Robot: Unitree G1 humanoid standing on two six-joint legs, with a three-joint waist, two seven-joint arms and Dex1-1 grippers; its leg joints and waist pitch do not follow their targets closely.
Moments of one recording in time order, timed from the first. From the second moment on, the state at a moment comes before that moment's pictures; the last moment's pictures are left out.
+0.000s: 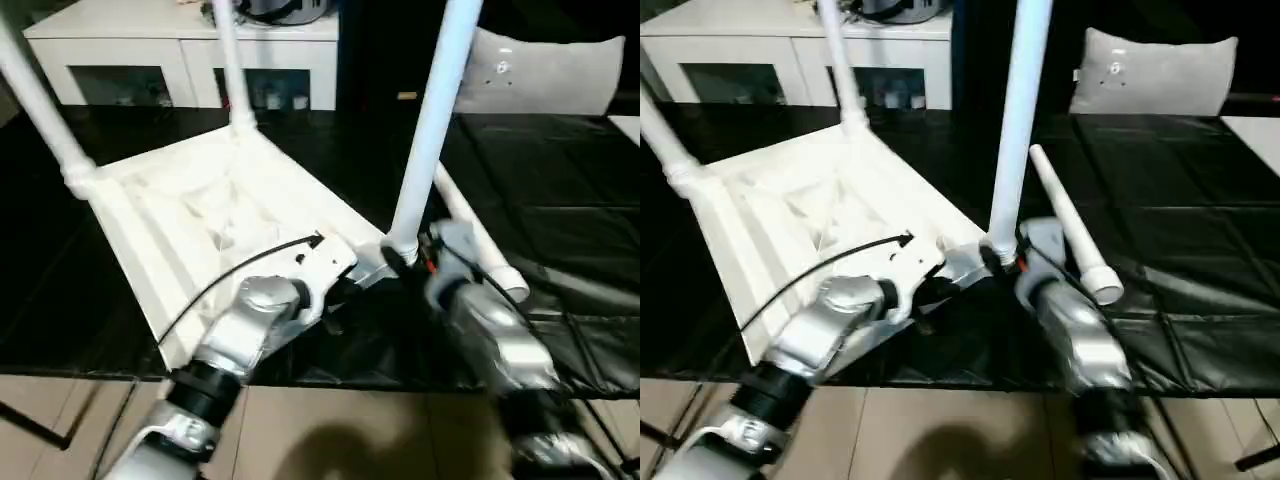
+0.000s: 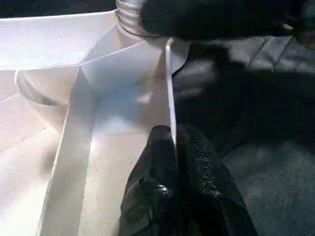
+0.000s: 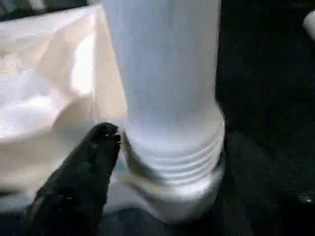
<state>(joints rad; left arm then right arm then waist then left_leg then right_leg) -0.52 0.13 -0.31 0.37 0.09 0.41 -0.70 -0.37 -0.18 -0.05 0.42 0.16 0.21 0.50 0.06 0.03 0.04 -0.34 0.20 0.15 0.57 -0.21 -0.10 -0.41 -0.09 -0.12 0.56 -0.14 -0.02</state>
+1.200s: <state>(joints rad) -0.52 0.43 -0.46 0.37 0.05 0.03 -1.26 -0.32 -0.55 0.14 0.22 0.29 0.29 1.27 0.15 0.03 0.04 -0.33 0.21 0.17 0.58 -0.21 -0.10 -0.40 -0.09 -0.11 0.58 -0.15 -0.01</state>
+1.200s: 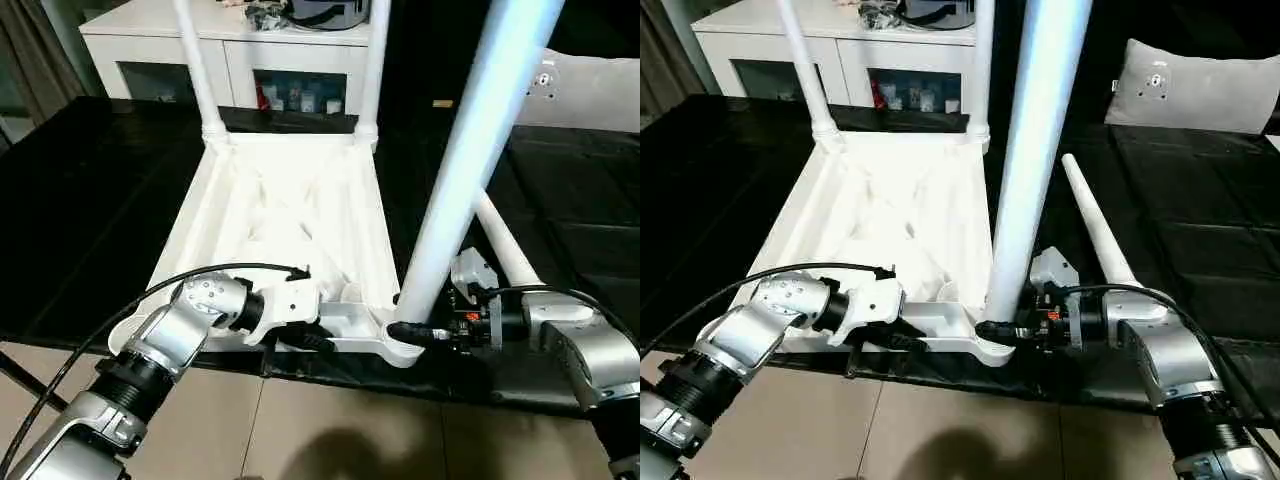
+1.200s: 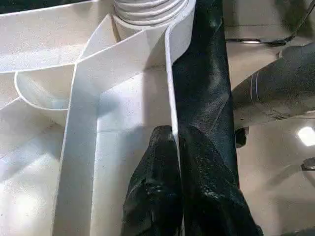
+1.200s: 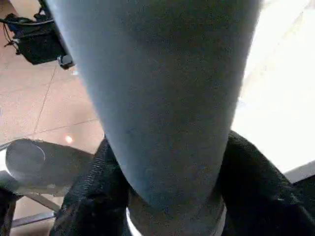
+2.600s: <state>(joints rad) -0.50 0.15 -0.33 0.31 0.09 0.44 -0.71 -0.39 -0.20 -0.07 0.40 0.20 0.30 0.54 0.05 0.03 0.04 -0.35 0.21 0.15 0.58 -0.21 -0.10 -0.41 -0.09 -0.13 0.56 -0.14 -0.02</state>
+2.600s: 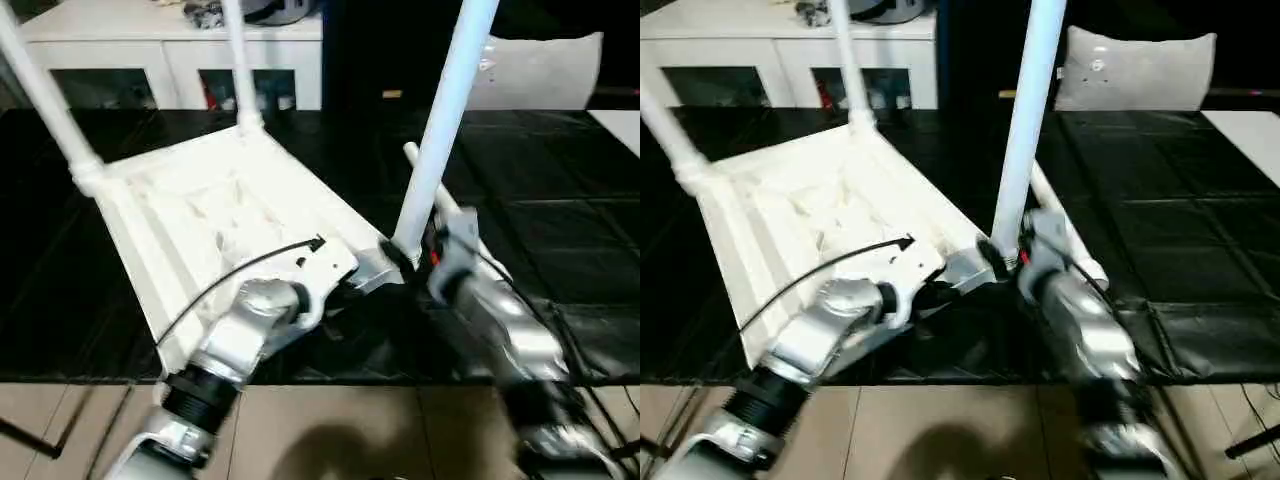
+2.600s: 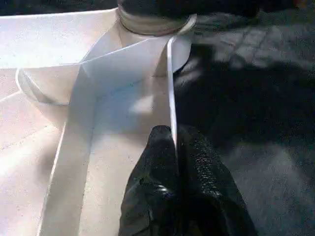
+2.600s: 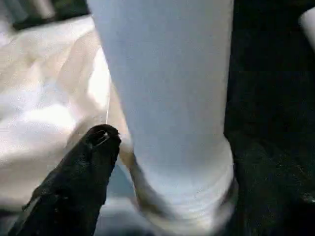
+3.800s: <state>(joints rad) -0.54 0.45 -0.46 0.40 0.06 -0.01 -1.27 -0.32 -0.54 0.13 0.24 0.29 0.29 1.28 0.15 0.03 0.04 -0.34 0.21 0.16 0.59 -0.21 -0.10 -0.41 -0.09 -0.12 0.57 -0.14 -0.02</state>
